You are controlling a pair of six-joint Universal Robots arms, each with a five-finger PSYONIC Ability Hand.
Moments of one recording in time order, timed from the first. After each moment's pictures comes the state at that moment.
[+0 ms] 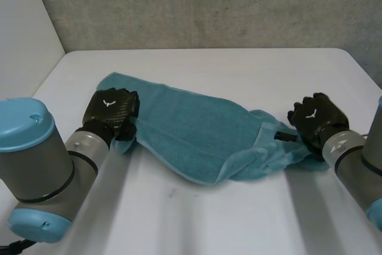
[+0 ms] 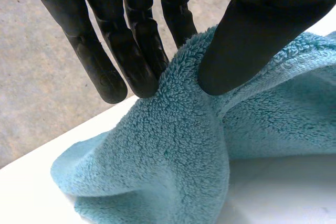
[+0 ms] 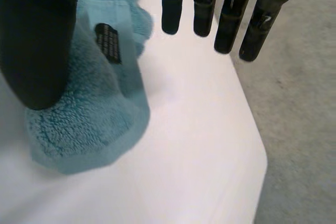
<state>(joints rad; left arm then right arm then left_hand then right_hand) 4.25 -1.86 -1.75 3.46 -1.60 3.31 1.85 -1.30 1.73 -0.08 1.54 2.23 1.11 1.20 1.19 1.20 0.96 0.32 0.36 0.36 0.36 0.18</state>
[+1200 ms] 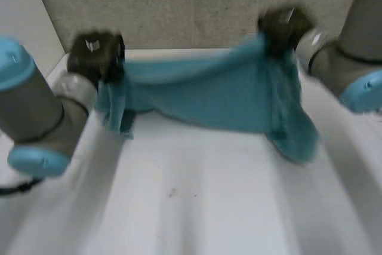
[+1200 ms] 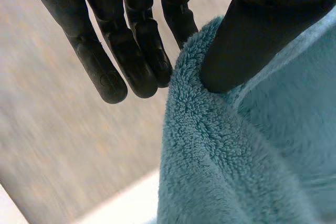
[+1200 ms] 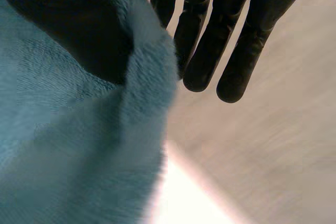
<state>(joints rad) 4.31 -1.92 -1.41 3.43 -1.59 3.35 1.93 -0.92 0.70 0.19 1.41 2.82 1.11 1.20 1.19 1.20 0.96 0.97 1.18 1.18 1.19 0.98</state>
